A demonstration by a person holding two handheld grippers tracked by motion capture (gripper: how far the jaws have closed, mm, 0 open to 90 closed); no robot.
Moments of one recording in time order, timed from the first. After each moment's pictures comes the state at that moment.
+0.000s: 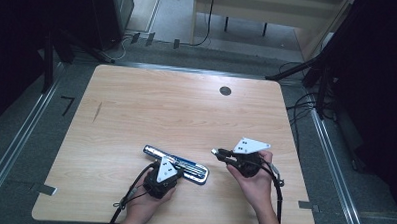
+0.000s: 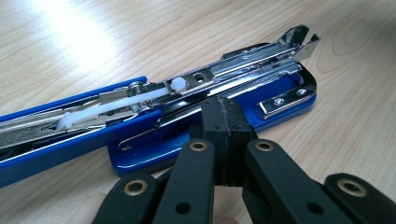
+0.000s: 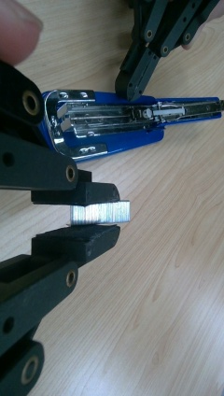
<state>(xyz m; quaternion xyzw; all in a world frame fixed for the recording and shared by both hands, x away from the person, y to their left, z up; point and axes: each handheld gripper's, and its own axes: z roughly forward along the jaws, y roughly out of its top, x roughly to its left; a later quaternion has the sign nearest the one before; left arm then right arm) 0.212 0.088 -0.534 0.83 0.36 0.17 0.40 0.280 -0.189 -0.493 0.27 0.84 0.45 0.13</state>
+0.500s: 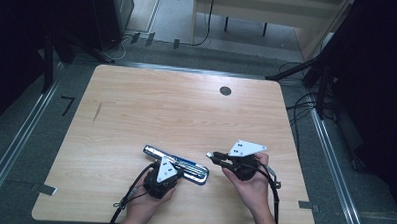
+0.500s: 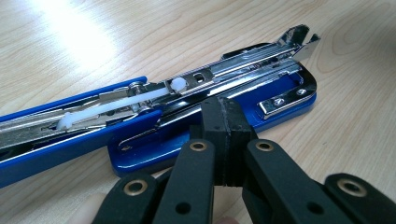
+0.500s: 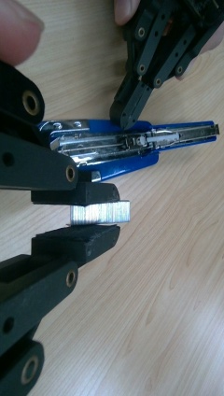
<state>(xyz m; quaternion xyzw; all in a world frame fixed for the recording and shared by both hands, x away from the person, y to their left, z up) 0.212 0.088 -0.533 0.83 0.36 0.17 0.40 0.269 -0.176 -0.487 0.26 0.84 0.45 0.11</state>
